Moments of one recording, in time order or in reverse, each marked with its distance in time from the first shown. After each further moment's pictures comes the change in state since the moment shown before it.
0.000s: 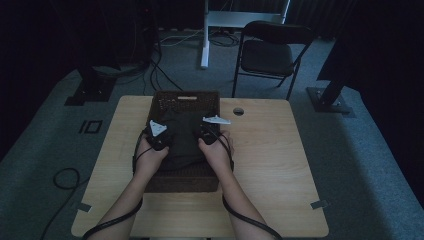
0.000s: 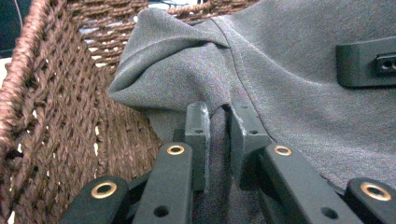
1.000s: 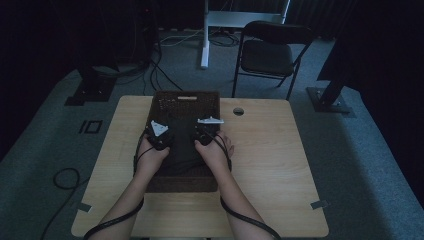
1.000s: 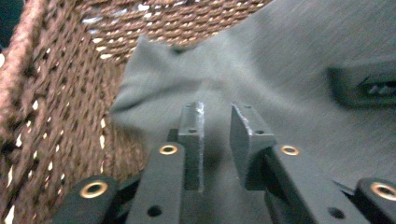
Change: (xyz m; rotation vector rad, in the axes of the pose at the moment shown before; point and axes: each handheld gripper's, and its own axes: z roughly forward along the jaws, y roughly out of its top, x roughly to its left) left arm -0.004 0.000 0.004 0.036 0.013 0.027; right arm 0.007 -0.004 0.013 0.102 -0.043 -0.044
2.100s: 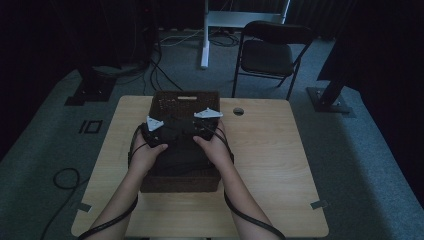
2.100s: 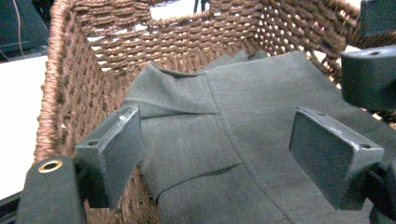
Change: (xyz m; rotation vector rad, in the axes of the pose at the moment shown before) left arm 0.009 0.021 -0.029 -0.023 -0.033 -0.051; right arm 0.010 0.029 -0.030 -0.099 0.045 -0.178
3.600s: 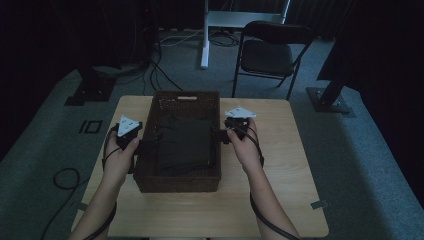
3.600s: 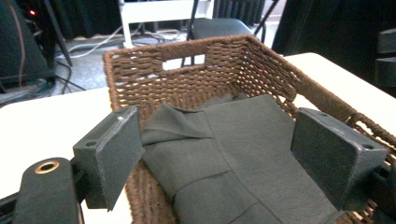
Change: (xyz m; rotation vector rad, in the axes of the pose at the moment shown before) left arm 0.024 0.005 -0.076 -0.154 -0.049 -0.011; right arm -0.056 -0.005 -0.073 -0.050 -0.108 -0.052
